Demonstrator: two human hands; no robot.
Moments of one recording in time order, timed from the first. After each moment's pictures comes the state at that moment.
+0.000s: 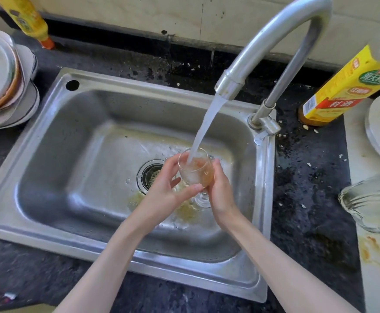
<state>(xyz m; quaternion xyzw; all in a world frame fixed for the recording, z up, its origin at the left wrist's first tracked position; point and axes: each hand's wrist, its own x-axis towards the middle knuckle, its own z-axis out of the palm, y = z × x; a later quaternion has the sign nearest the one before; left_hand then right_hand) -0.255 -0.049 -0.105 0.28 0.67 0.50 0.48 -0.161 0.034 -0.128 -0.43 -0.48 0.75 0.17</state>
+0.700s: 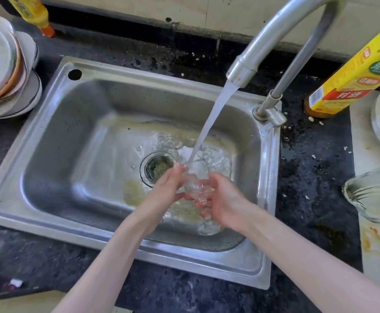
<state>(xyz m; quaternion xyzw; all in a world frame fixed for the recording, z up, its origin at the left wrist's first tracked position) -0.250 -0.060 -0.118 0.13 0.67 0.47 0.56 -0.152 0.028 -0.113 -0.56 -0.28 0.78 -0.07</state>
